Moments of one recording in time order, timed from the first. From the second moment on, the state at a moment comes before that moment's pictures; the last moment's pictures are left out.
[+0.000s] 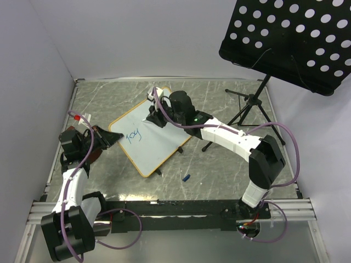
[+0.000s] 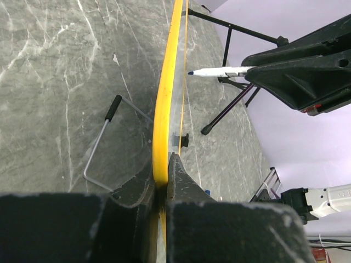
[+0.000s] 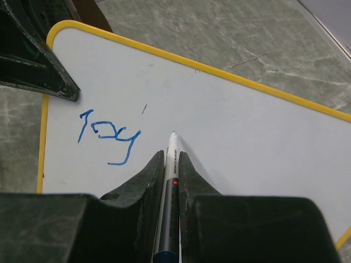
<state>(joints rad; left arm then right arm) 0.29 0.90 0.40 0.25 0.98 -0.61 0.80 1.69 1.38 0.00 -0.31 -0.13</state>
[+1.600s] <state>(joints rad) 0.29 0.90 0.40 0.24 0.98 -0.61 0.80 1.70 1.39 -0.05 -0.39 -0.12</state>
